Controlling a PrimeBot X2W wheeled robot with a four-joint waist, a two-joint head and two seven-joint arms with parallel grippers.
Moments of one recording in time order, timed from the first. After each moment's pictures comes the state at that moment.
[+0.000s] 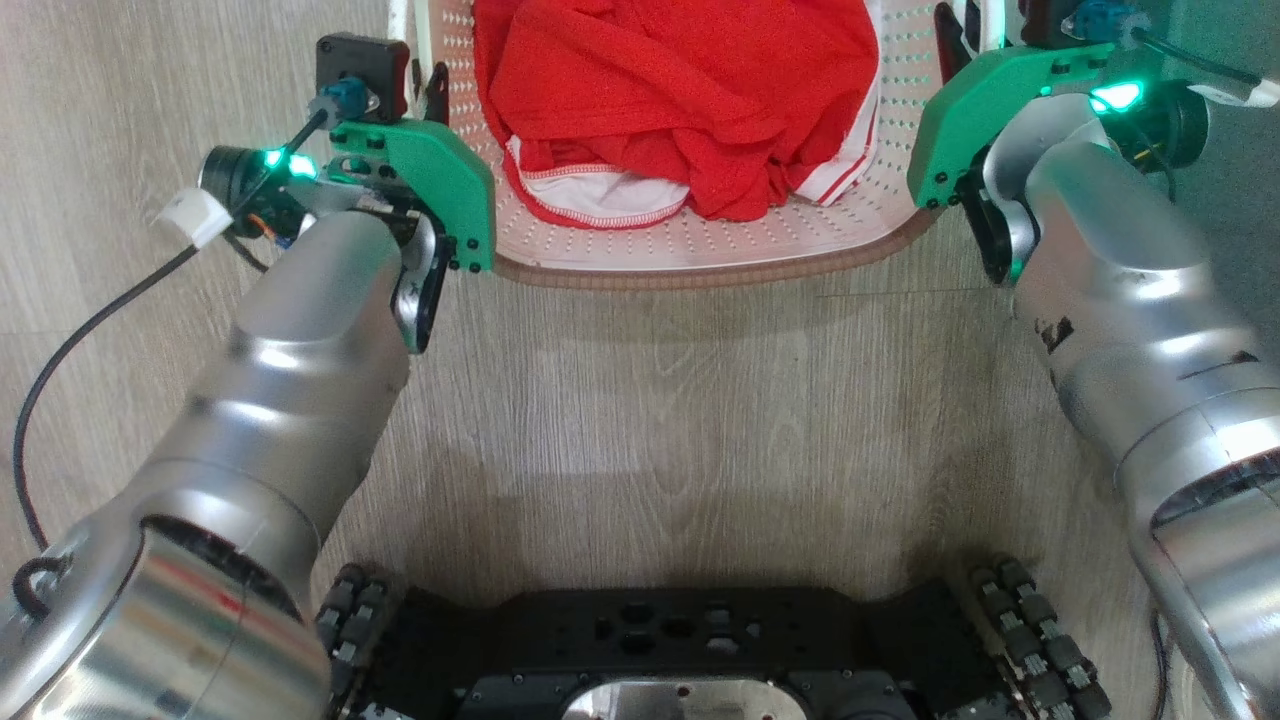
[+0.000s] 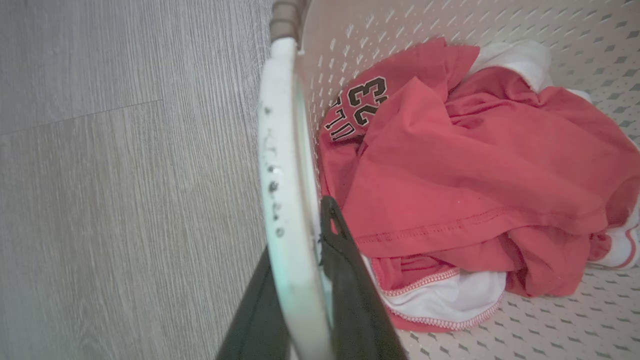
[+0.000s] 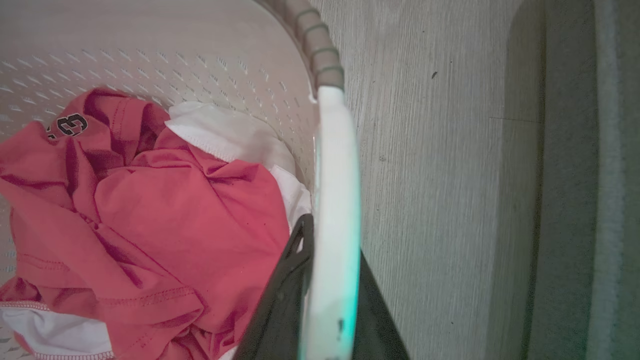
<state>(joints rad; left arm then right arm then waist) -1.09 0.03 -0.86 1.21 -0.74 0.09 -0.26 -1.18 -0.06 0.49 1.28 0.49 0.13 -0.25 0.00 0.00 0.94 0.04</state>
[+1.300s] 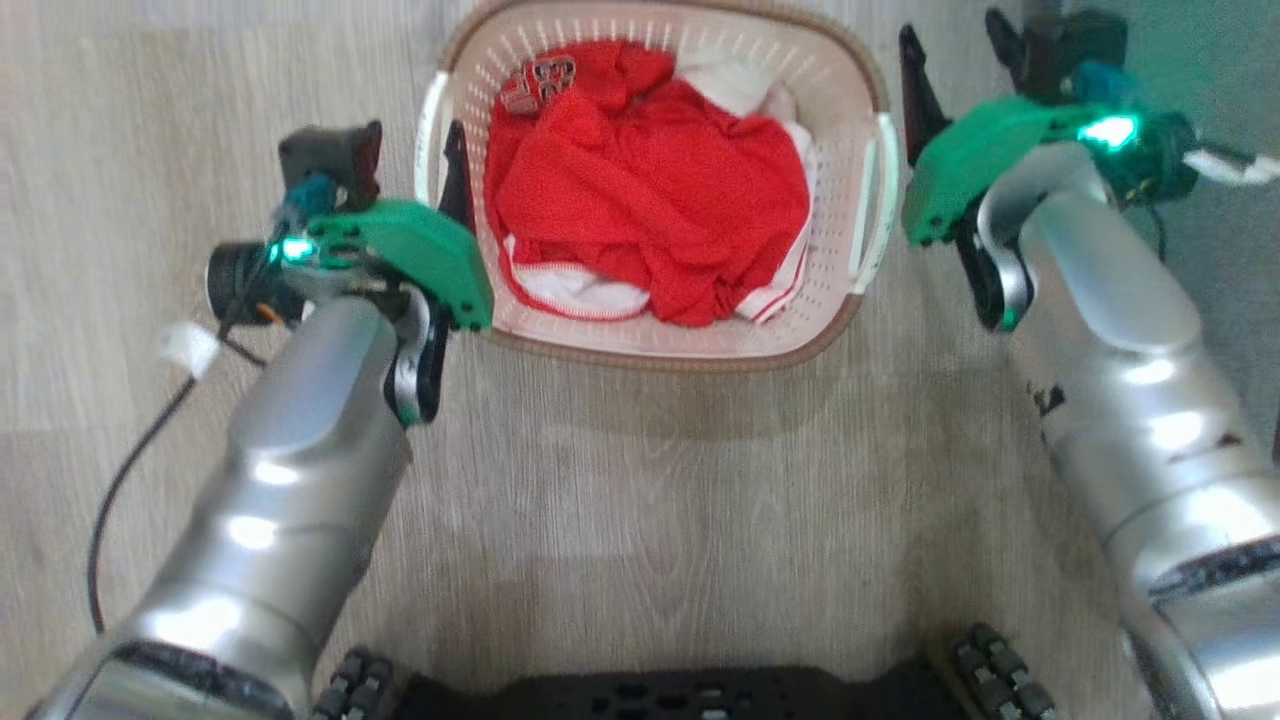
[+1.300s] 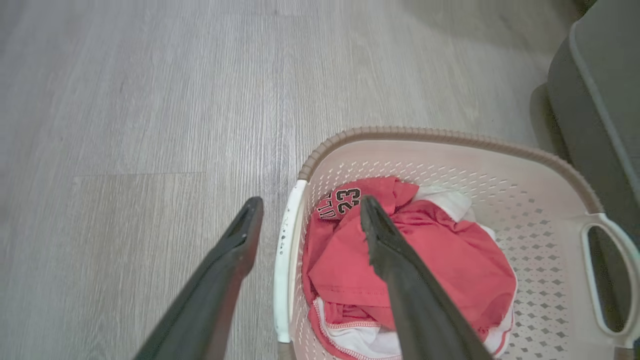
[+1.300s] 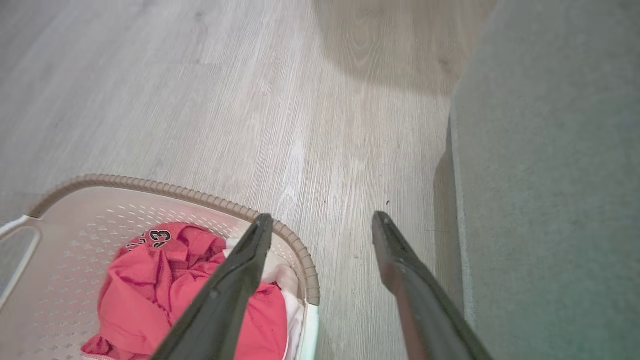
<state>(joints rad) -0.85 0.06 -0.56 0.90 -0.58 0.14 -0.26 -1.00 -0.07 0.31 1.00 0.30 0.13 -0.25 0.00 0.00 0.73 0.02</state>
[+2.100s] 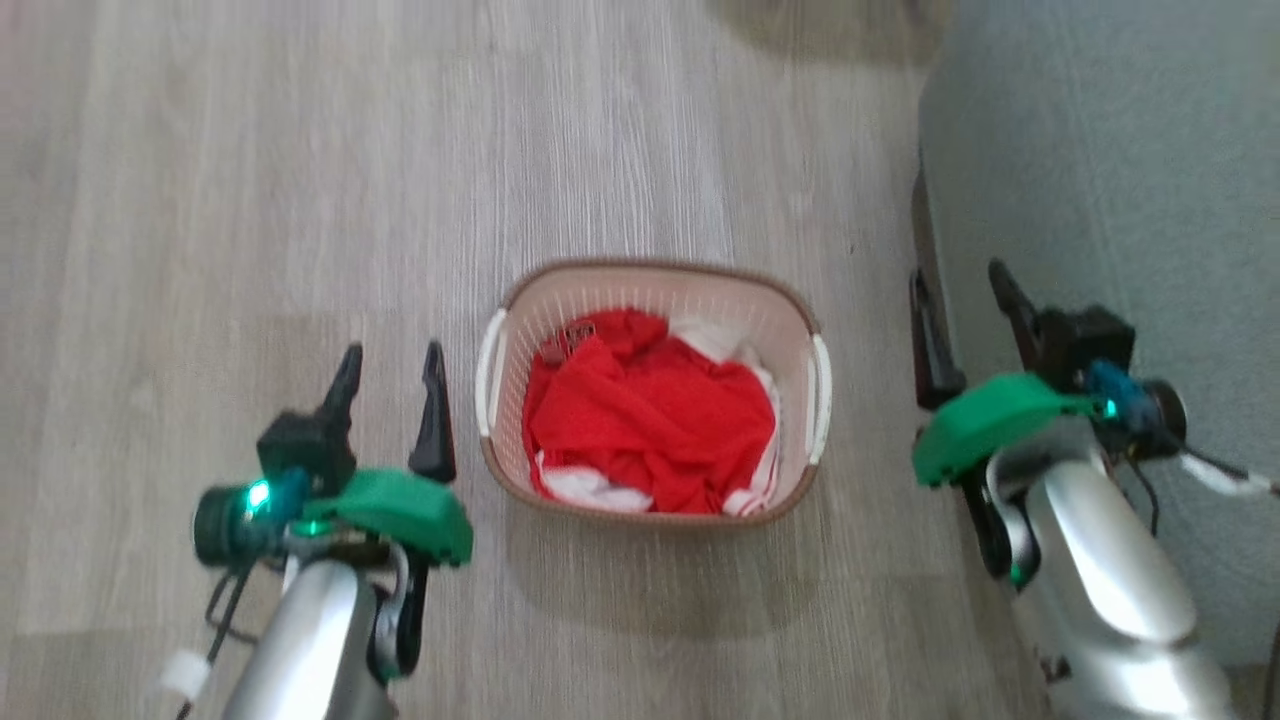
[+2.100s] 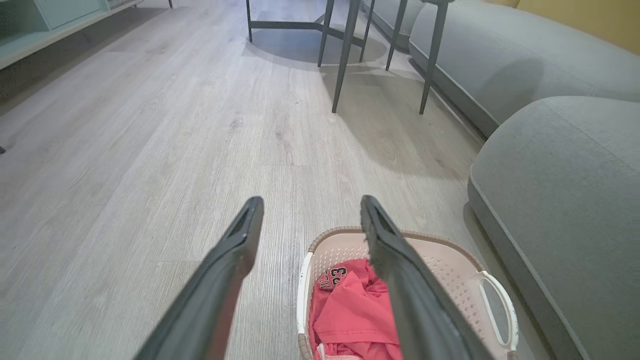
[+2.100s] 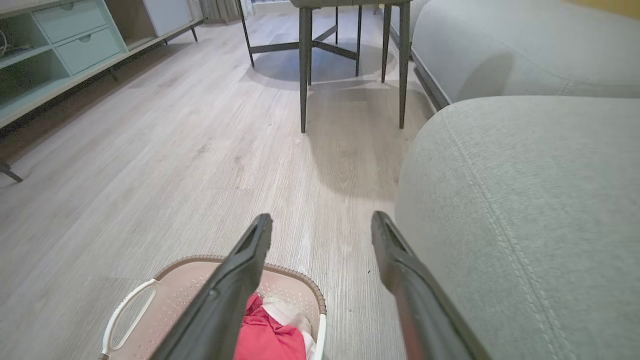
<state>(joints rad) -0.25 0.06 -0.24 0.38 -0.25 0.09 -0.26 -0.43 -0.07 0.16 0.51 0.23 0.13 -0.25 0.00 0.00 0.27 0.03</state>
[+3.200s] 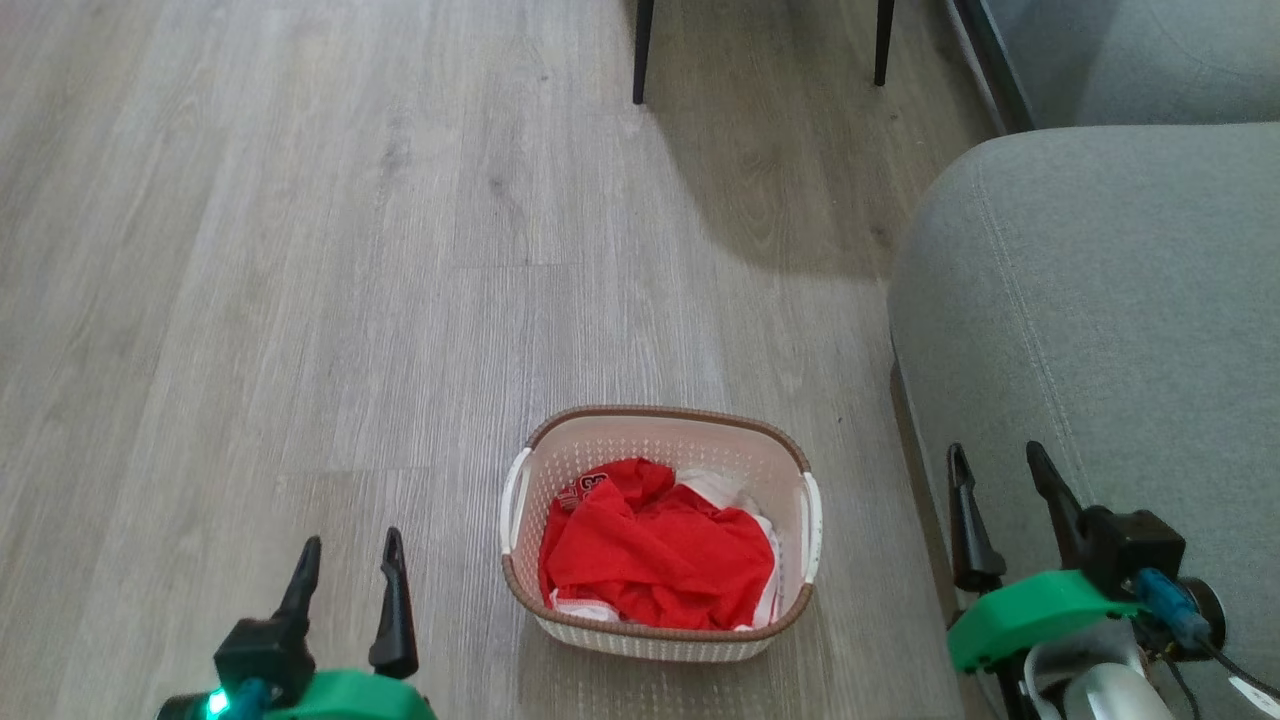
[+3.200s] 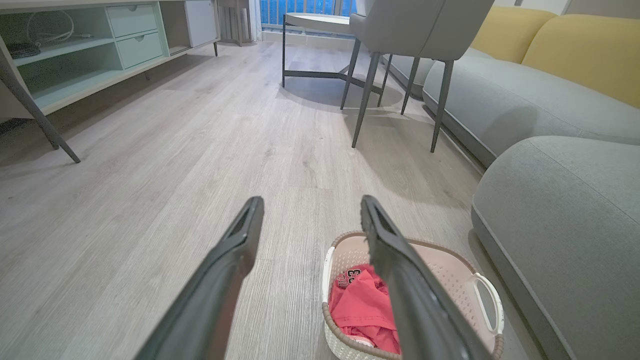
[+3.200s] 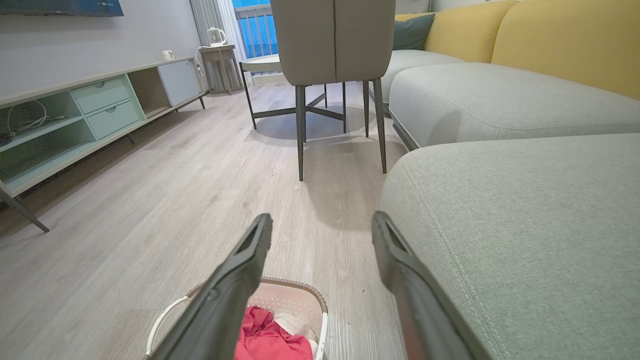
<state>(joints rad) 0.17 0.05 -0.14 0.13 -0.20 0.08 -0.26 0.01 -0.04 0.08 0.18 0.22 0.13 -0.25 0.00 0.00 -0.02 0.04</state>
